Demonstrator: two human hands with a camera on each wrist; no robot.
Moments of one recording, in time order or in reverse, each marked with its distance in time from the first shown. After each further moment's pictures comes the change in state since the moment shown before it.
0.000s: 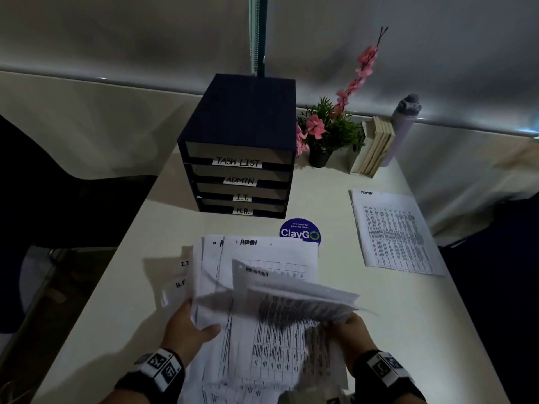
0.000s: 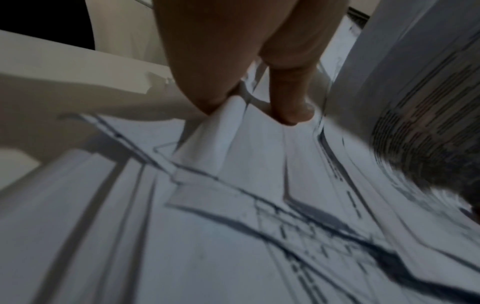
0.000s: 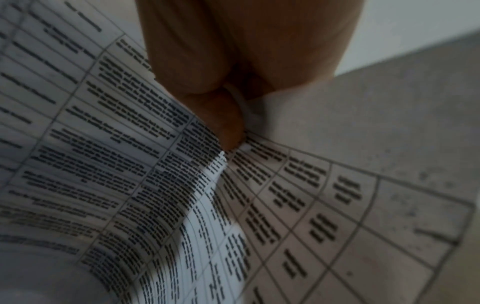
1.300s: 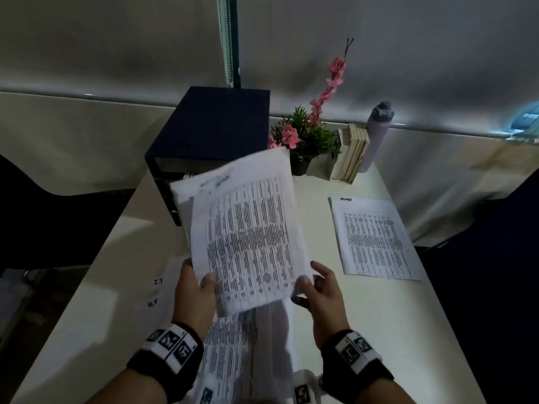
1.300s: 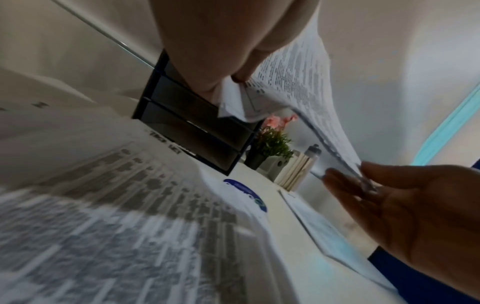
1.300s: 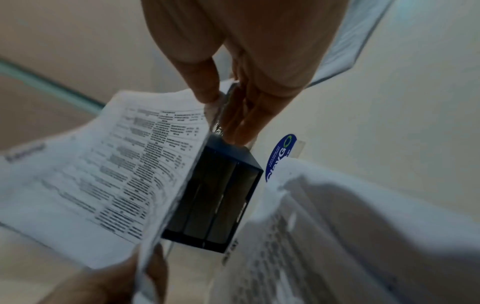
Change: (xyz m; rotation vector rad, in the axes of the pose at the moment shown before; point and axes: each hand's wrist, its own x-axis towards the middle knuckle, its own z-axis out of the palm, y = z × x) left_hand -0.010 0.130 0.057 -0.237 0.238 0.272; right_hand -0.006 -0.080 0.011 0.329 -0.061 -0.331
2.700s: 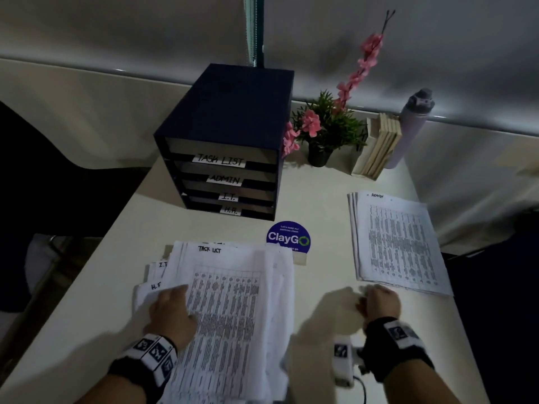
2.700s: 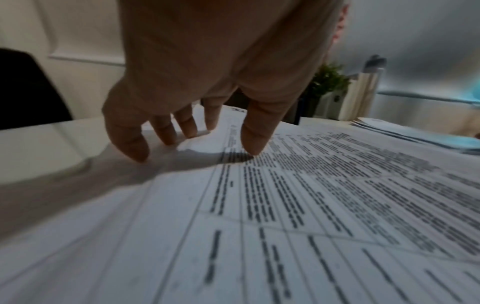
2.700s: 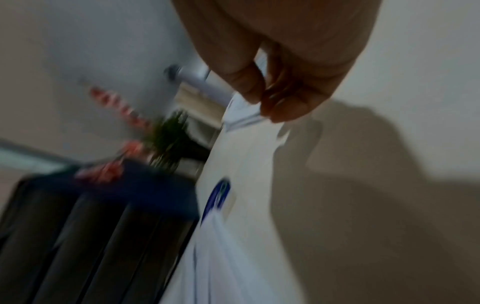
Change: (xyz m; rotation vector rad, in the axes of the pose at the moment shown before) left_hand 0.015 -0.111 -0.037 0.943 -0.173 -0.255; right_hand 0.091 0.013 -0.099 -0.281 0.455 0.330
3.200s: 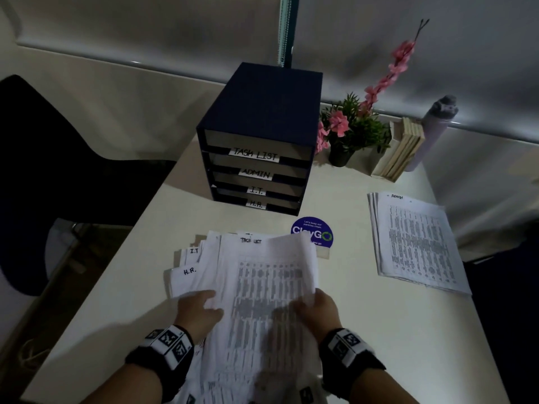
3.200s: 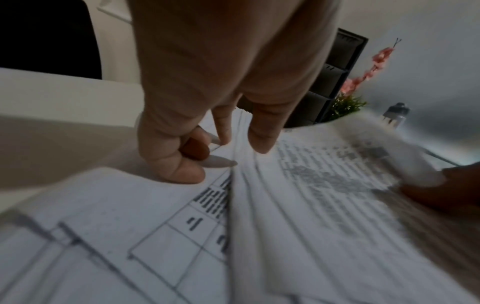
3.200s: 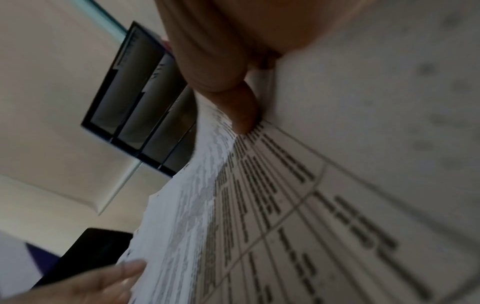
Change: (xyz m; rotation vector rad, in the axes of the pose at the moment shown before) left_hand -0.010 -0.033 -0.012 -0.408 -0.254 -0.066; right_hand -0.122 0.057 0.091 -0.705 -0.409 -0.396
